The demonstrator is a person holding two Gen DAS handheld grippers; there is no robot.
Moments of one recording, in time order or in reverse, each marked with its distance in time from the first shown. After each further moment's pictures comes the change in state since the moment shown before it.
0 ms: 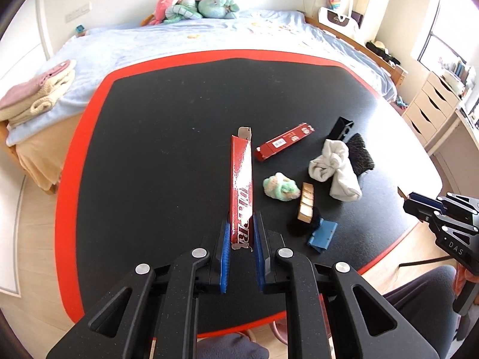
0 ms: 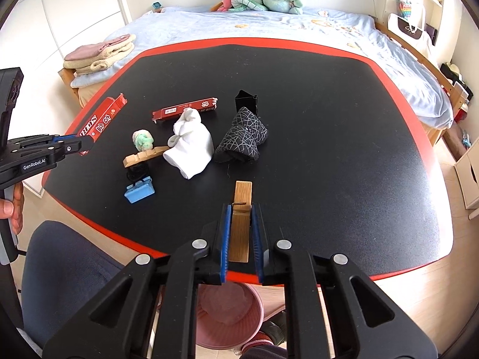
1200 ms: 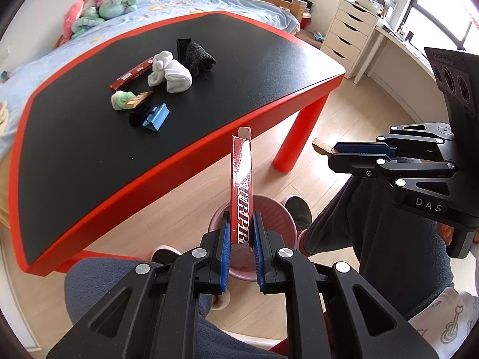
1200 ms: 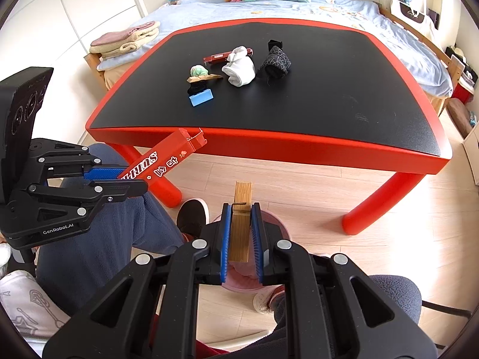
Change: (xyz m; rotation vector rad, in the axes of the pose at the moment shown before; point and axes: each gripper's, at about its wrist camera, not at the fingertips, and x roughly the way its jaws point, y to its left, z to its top) left arm -0.035 -0.102 -0.113 0.323 0.139 -0.217; right arm -0.058 0.033 -0.113 0.022 0.050 0.084
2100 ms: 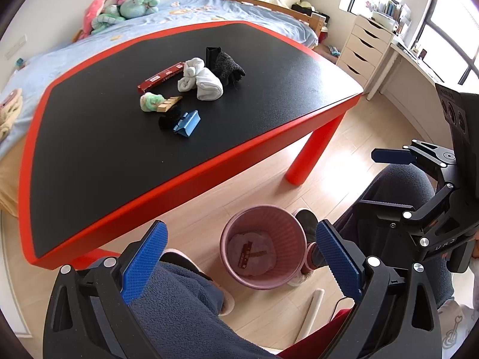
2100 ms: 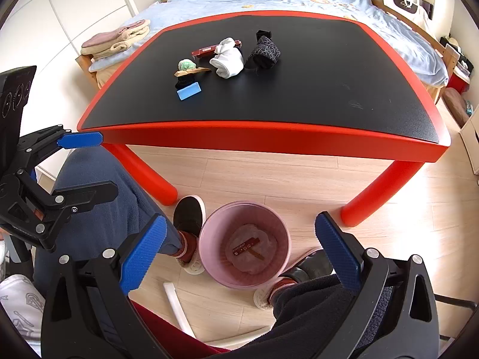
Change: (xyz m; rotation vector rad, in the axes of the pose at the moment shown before) left arm -0.012 0.023 0.001 -0.077 -0.054 0.048; right arm 0.006 -0.011 -0.001 0.035 0.022 -0.015
